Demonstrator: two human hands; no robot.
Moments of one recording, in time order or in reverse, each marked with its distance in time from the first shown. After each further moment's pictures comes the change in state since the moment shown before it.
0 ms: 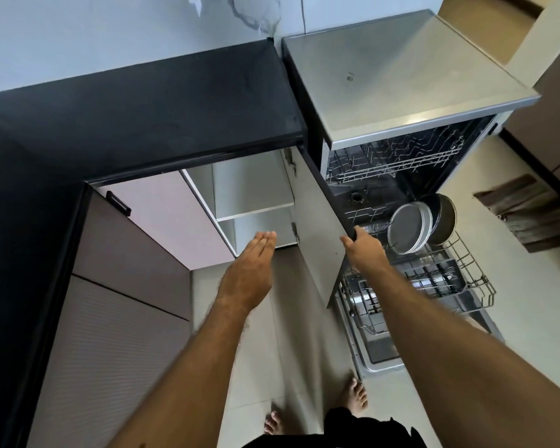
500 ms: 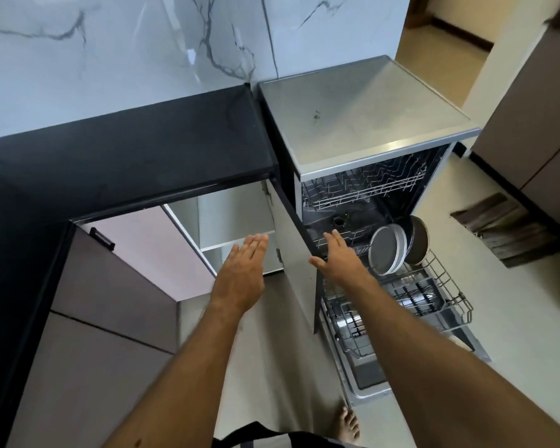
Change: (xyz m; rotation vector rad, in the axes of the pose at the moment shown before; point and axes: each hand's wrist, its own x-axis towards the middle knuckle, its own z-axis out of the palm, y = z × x) left_hand 0.043 0.051 -0.018 0.149 0.069 0.026; right_hand -0.008 0.000 -0.050 -0.146 -0.073 -0.219
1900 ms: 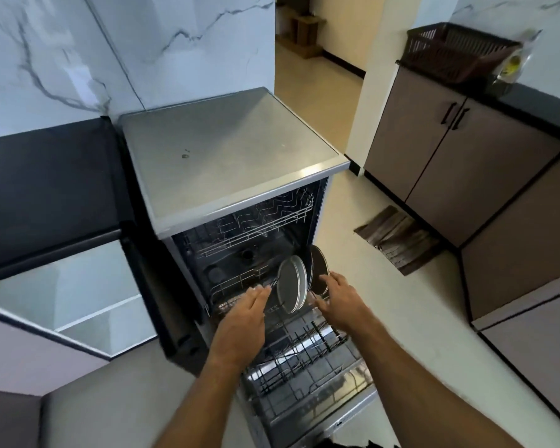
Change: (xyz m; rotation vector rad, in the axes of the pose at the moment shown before) left_hand 0.136 0.229 0.125 -0.294 -0.078 0.203; right_hand 0.036 0.256 -0.130 -0.013 0.097 0.208
